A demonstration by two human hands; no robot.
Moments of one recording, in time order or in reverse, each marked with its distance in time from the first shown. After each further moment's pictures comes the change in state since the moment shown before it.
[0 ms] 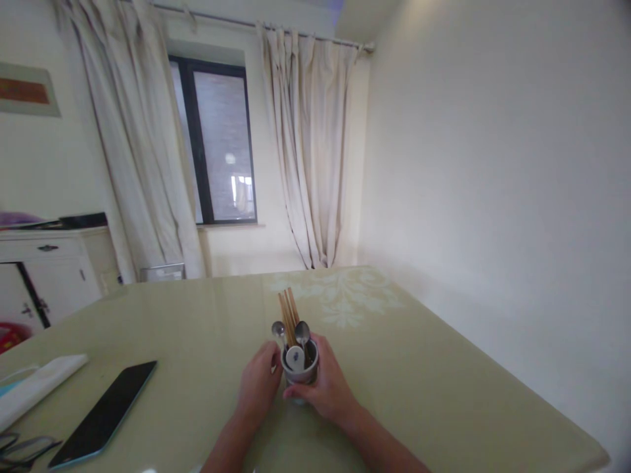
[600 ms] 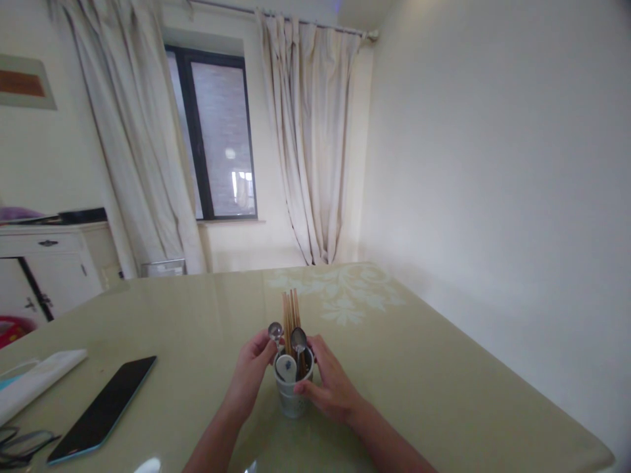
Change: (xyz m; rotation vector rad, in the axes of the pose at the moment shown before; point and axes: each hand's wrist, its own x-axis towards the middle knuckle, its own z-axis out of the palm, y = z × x) left_hand 0.009 0.008 -0.019 -0.906 -0.107 -0.254; right_hand 0.002 -0.023 -0.020 -0.010 -0.209 -0.086
